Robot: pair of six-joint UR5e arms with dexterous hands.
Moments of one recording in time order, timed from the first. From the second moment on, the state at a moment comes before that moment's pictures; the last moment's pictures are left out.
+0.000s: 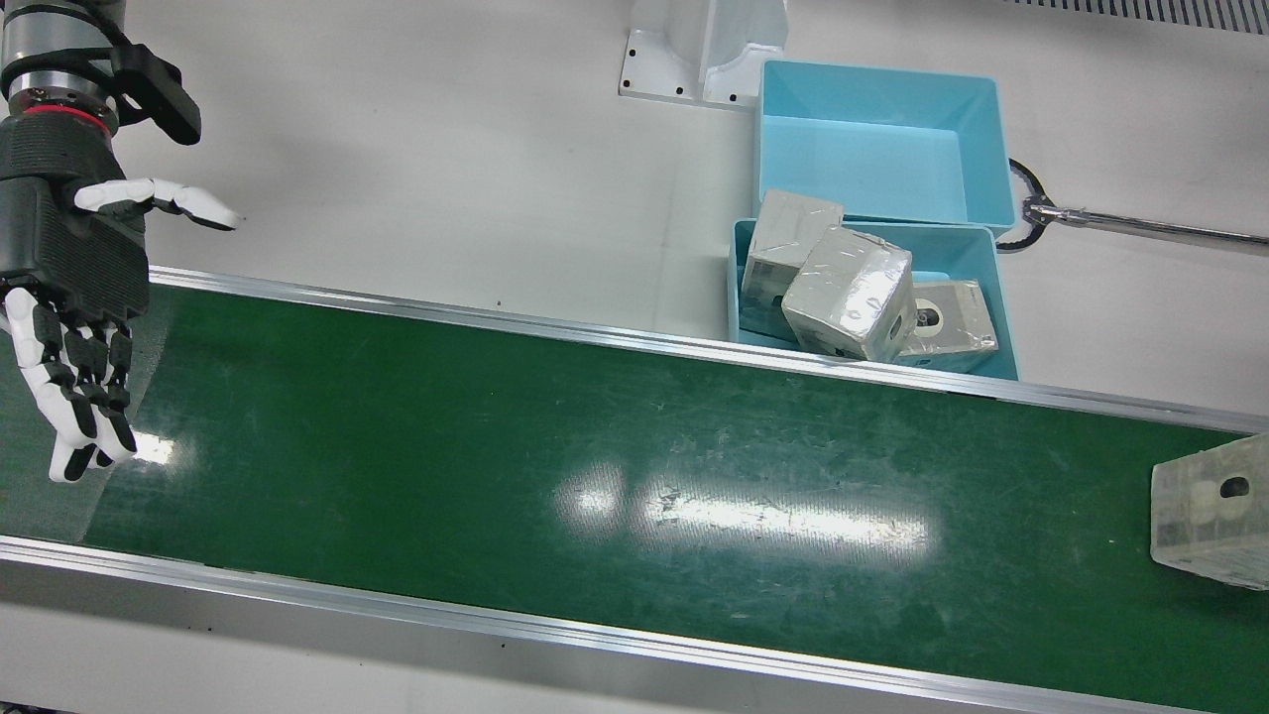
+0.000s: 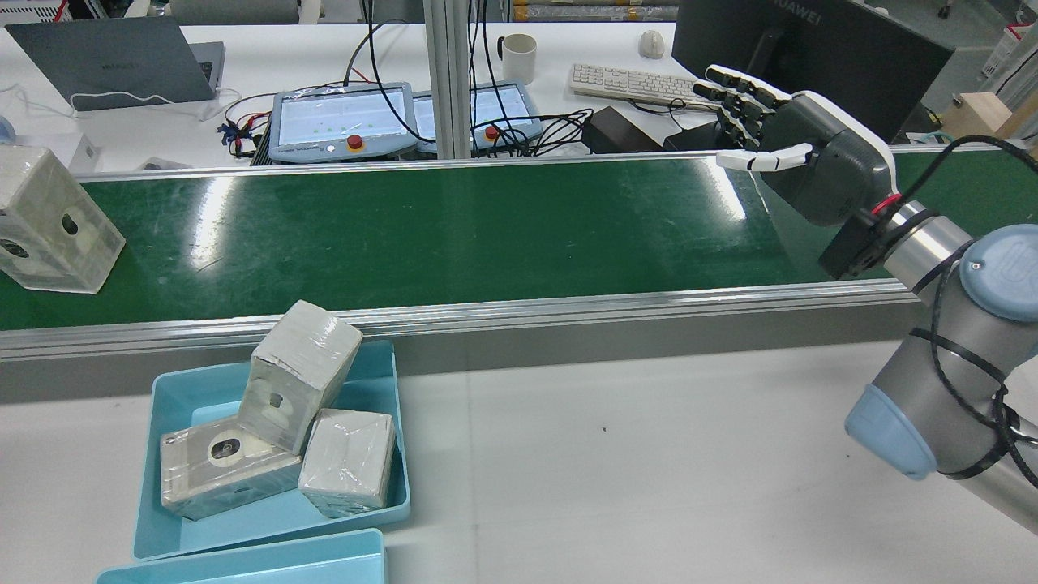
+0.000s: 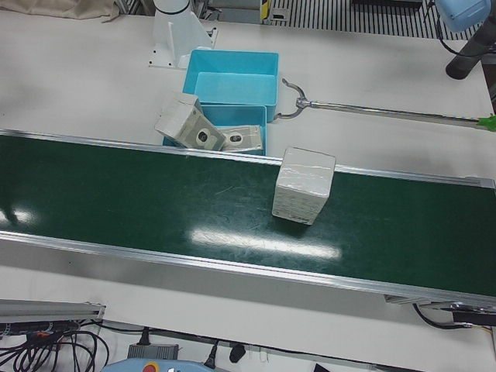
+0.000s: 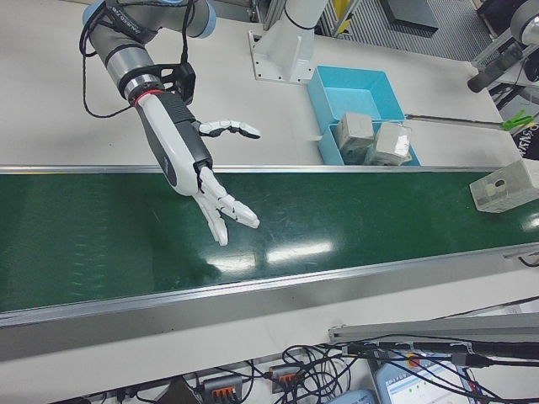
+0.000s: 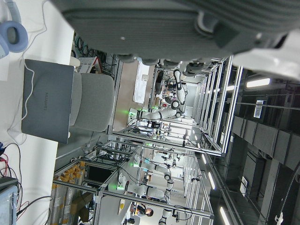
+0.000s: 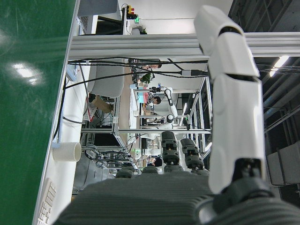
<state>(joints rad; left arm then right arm) -1.81 -1.79 -1.75 0.44 1.92 -0.15 0.99 -1.31 1.97 -3.50 -1.30 -0.09</state>
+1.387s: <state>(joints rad) -1.81 -1.79 -1.75 0.44 1.92 -0.15 0.98 -1.32 1.97 -3.42 -1.32 -0.09</state>
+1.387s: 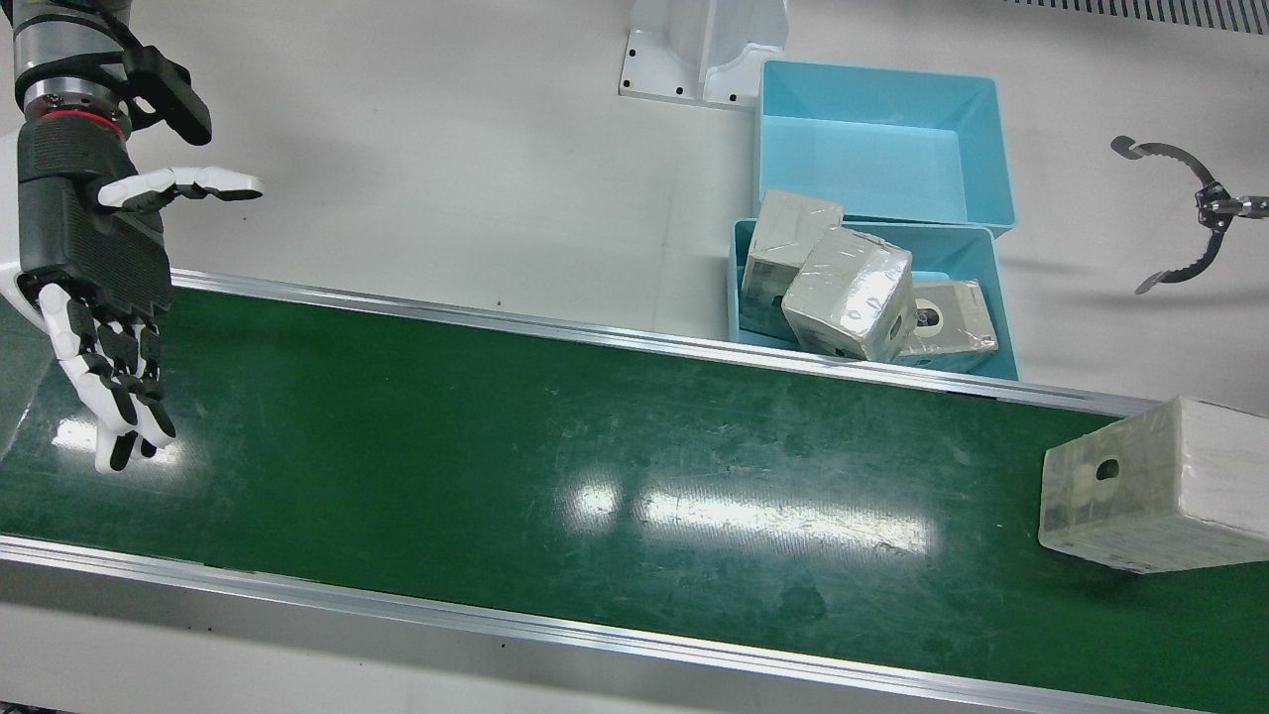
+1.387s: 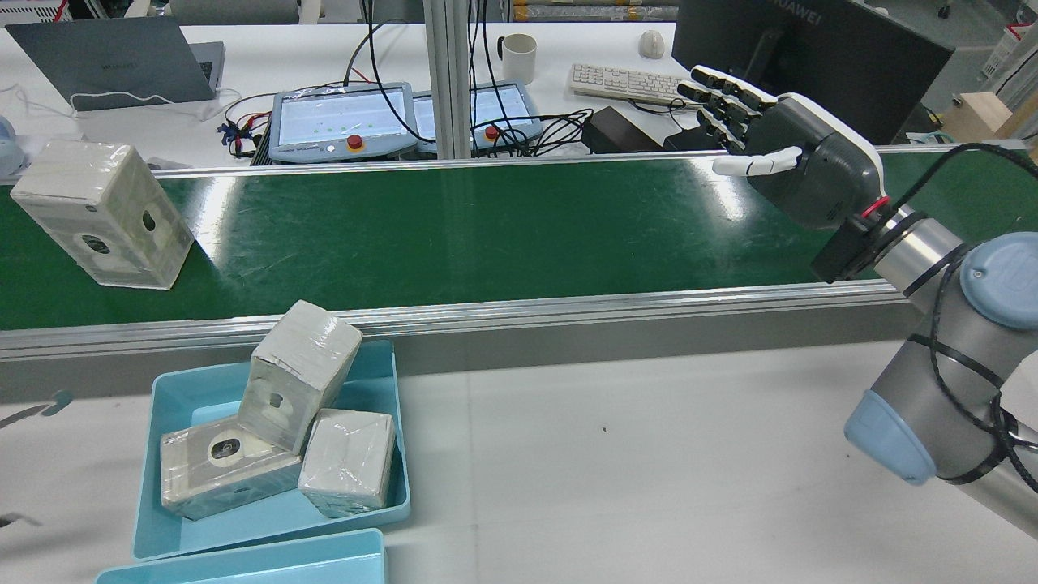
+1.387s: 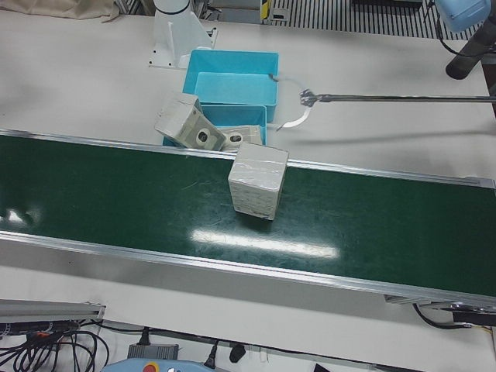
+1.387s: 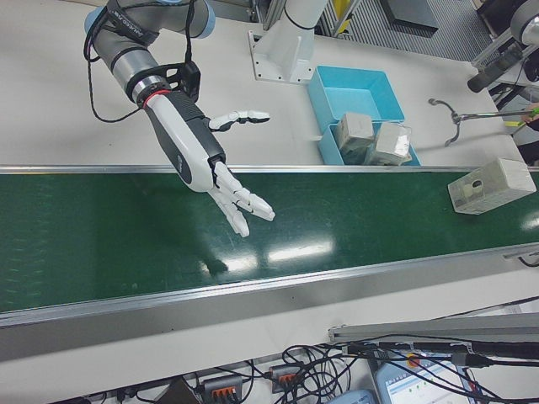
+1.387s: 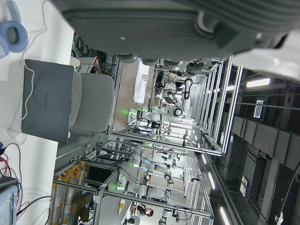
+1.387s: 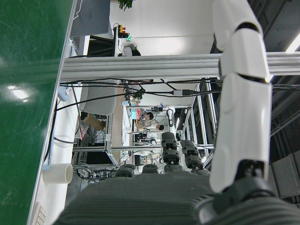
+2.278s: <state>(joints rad) -1.81 -1.79 -1.75 0.44 1.92 -0.15 1.02 -1.34 2.03 -3.44 -1.33 -0.03</state>
